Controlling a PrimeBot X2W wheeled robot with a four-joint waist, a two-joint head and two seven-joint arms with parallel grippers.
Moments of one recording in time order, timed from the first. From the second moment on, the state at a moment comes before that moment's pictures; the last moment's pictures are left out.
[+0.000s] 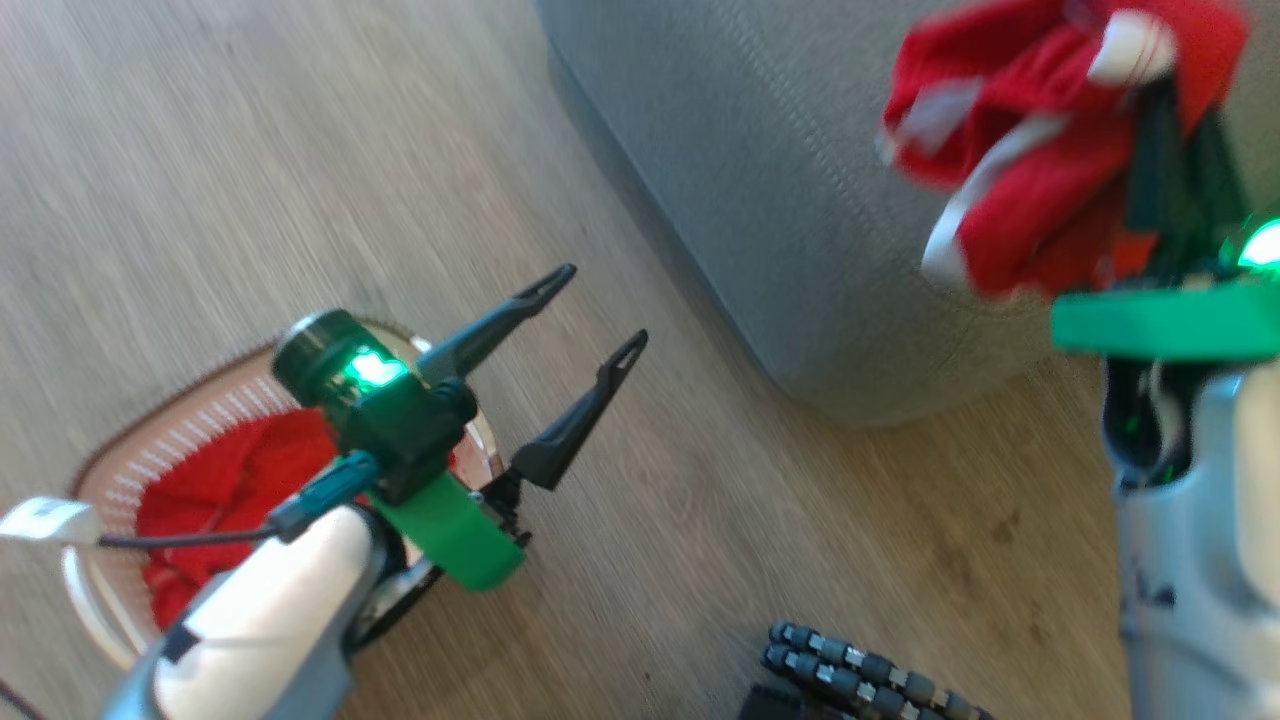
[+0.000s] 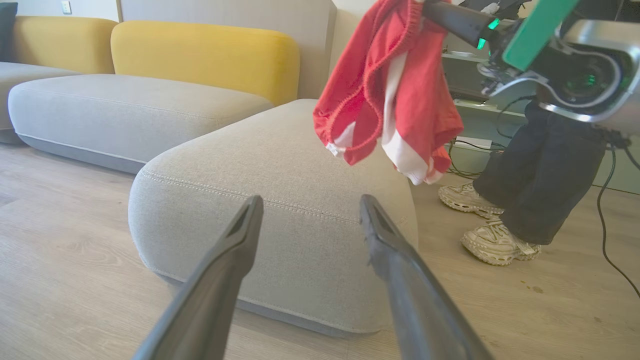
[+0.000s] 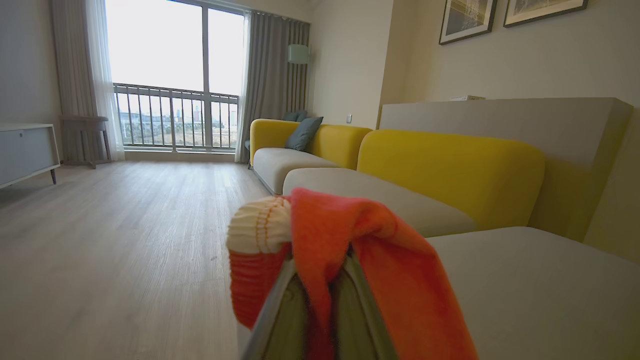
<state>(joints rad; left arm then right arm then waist) -0.45 0.38 -0.67 0.00 -0.38 -0.13 -0.26 -0.40 -0.05 -0.08 0.01 0.19 0.13 -0.26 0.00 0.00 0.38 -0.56</state>
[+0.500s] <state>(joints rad) -0.54 0.54 -0.69 -0.25 -0.36 -0.13 -0.26 -0.90 -0.05 -0.34 0.25 -0.11 0.13 -0.25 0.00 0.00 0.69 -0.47</state>
